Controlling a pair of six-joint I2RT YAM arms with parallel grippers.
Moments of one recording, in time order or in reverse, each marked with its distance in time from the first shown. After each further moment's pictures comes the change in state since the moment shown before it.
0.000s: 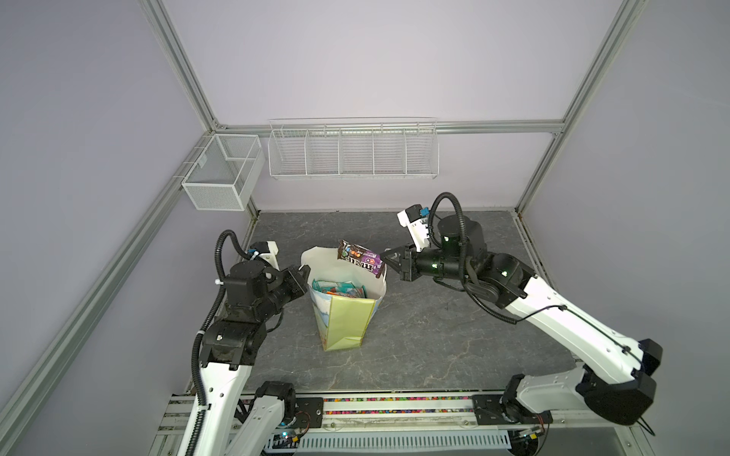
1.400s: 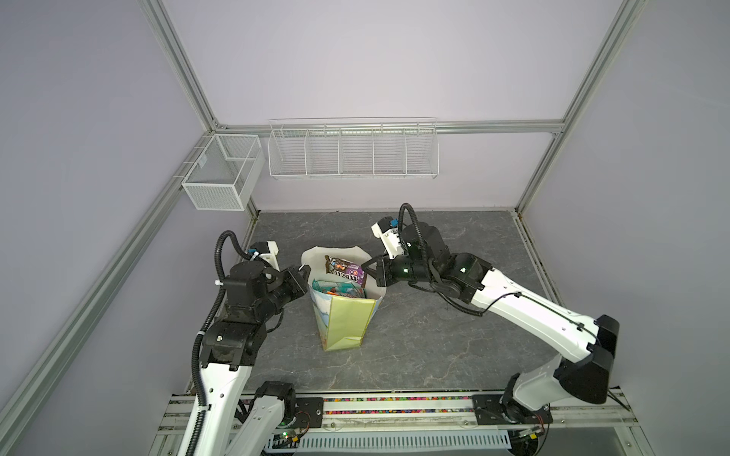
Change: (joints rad) left arm 0.000 -0.004 -0.006 0.005 0.006 0.001; right arm 0.048 0.161 0.008 0.032 0.027 0.017
